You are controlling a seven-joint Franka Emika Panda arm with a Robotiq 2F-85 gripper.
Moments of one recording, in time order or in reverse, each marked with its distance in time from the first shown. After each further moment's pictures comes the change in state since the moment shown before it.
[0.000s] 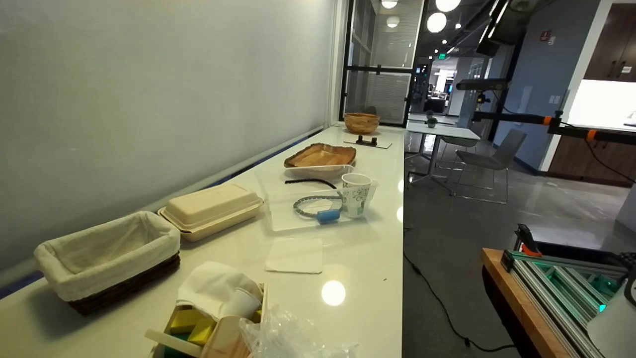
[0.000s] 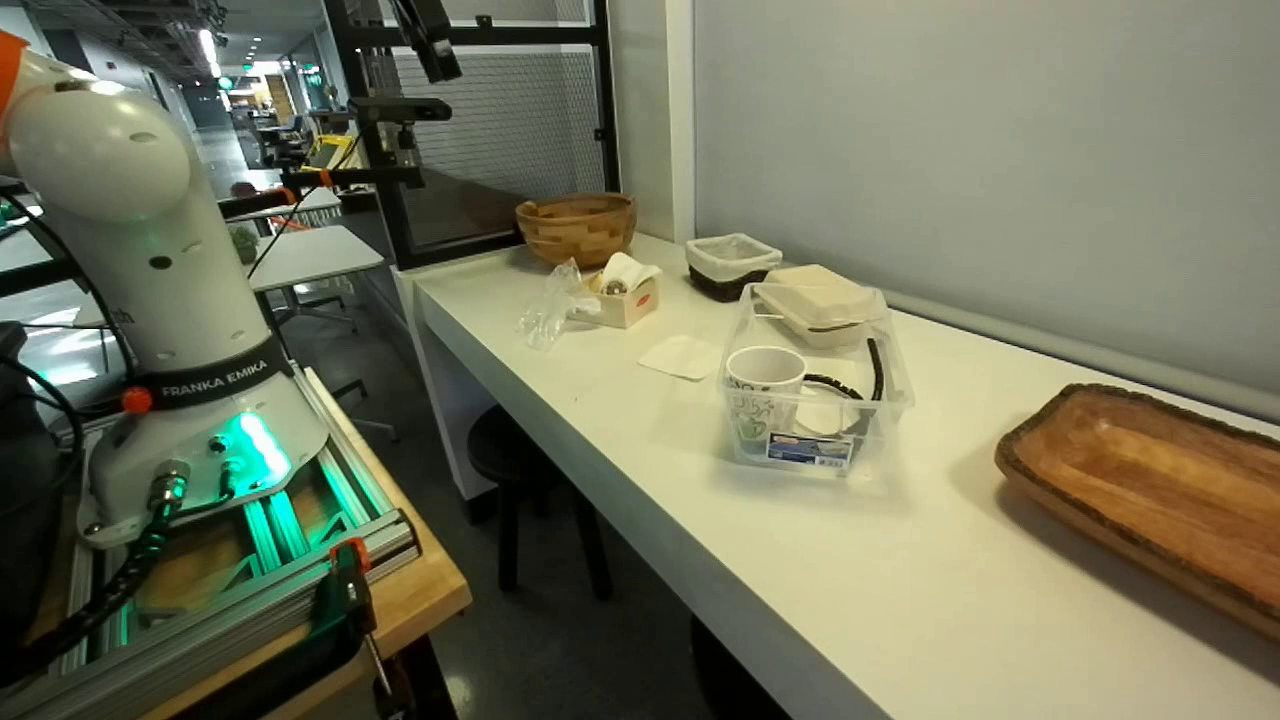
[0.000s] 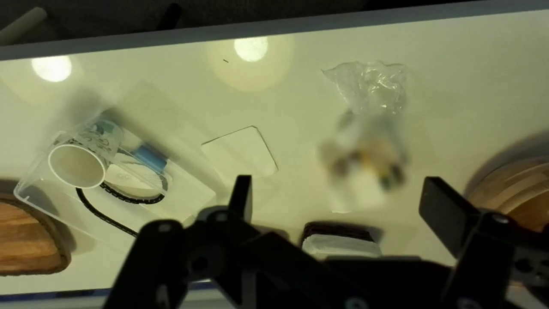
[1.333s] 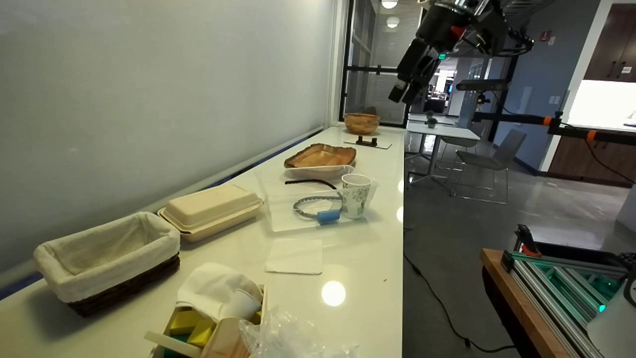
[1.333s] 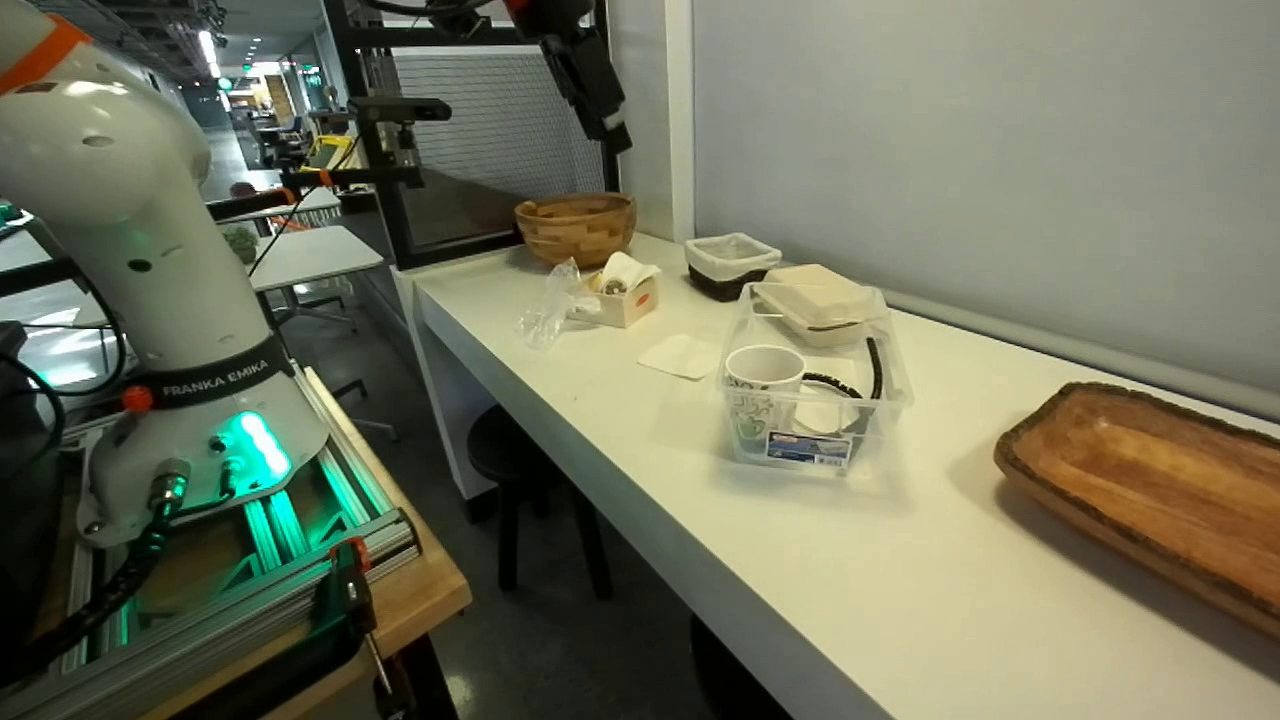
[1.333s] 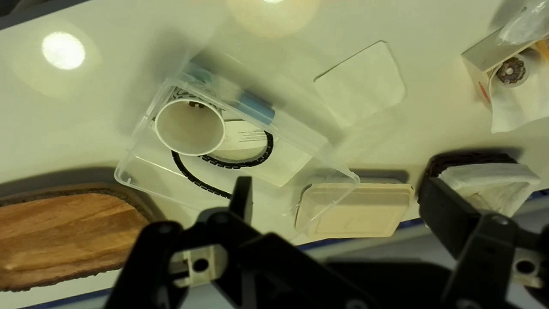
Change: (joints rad) arm -0.212 0.343 -0.415 -0.007 -0.107 0.498 -0.330
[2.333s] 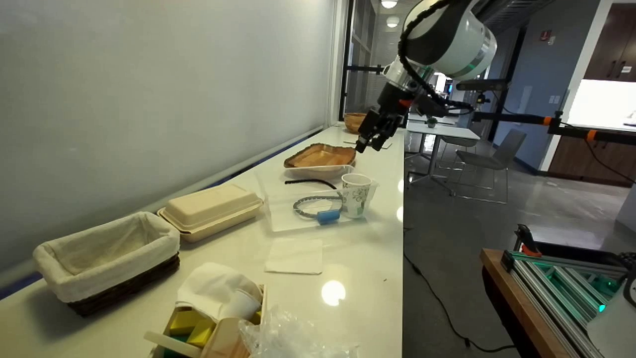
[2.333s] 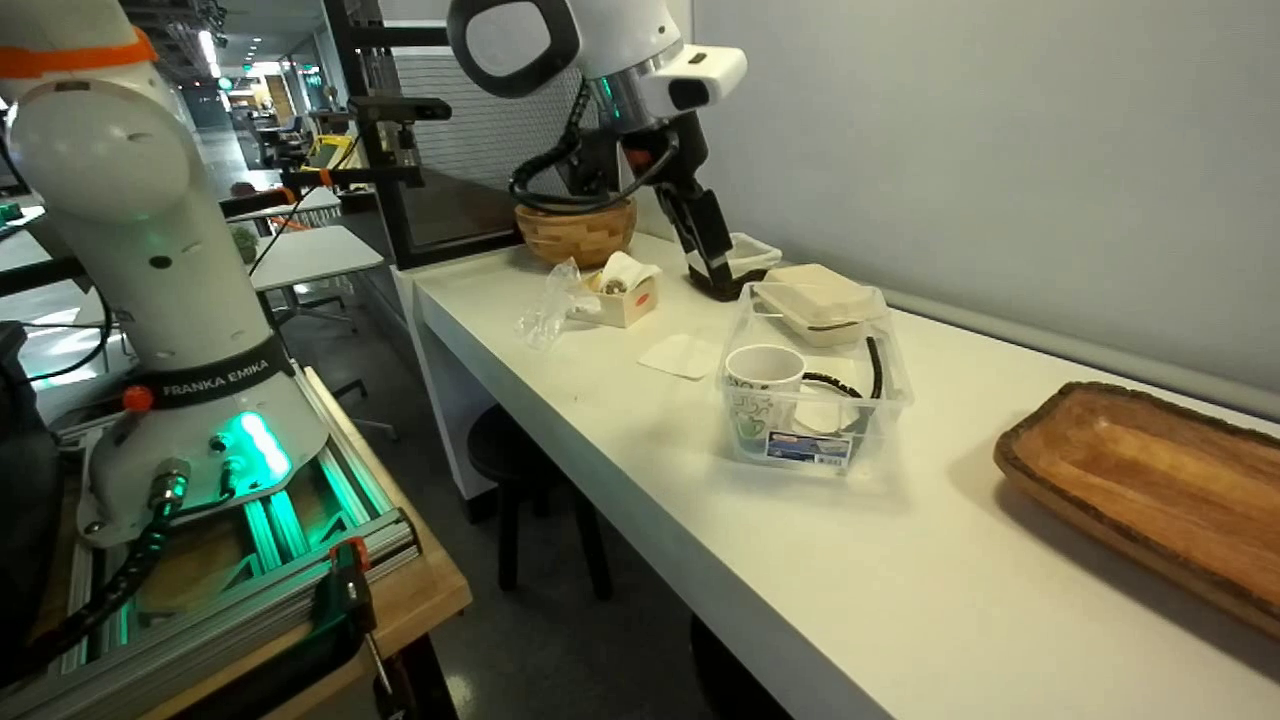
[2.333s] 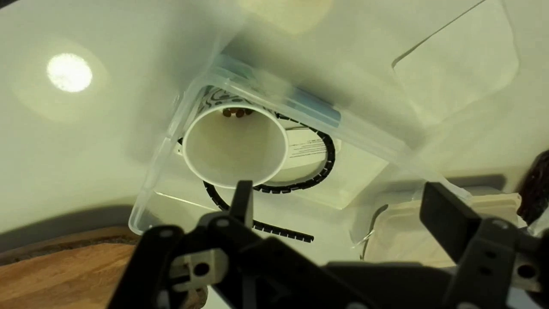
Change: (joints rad) arm 0.194 0.543 -0.269 0.132 0.393 0.368 -0.334
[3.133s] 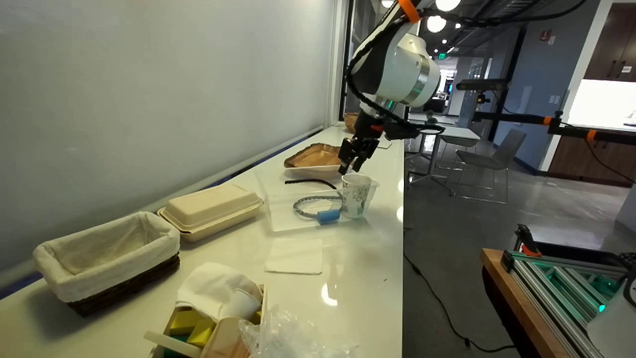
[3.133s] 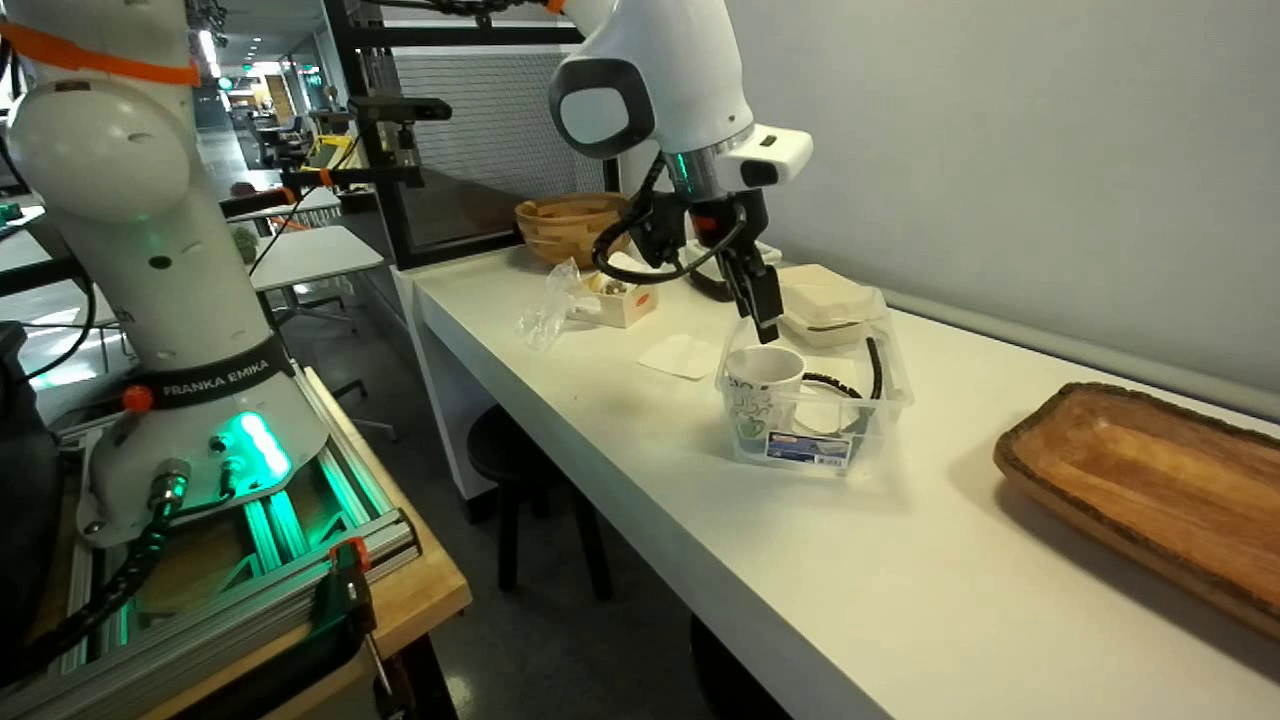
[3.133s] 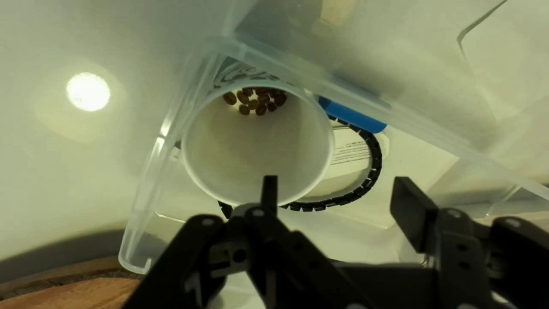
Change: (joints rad) arm -0.010 0.362 0.043 0.223 0.363 -0.001 -0.200
